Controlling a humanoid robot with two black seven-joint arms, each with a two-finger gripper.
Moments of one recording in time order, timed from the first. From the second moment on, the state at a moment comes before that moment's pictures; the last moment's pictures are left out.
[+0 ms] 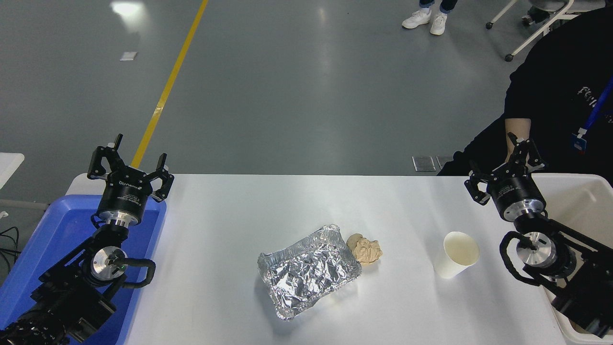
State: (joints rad) left arm -0.54 0.24 -0.95 -0.52 0.00 -0.56 -0.50; right arm 0.56 -0.49 0.53 0.86 0.24 0.10 0.51
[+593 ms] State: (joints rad) left arm -0.54 0.24 -0.95 -0.52 0.00 -0.56 -0.50; right arm 0.57 -0.48 0.53 0.87 0.24 0.10 0.51
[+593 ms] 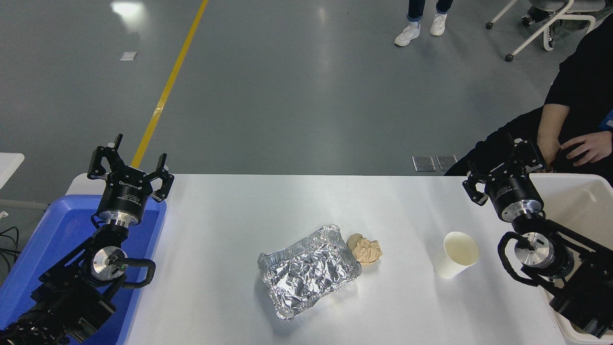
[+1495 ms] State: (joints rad) left arm -0.54 0.24 -0.95 -0.52 0.00 -0.56 -0.50; right arm 0.59 -0.47 0.52 0.86 0.24 0.09 0.51
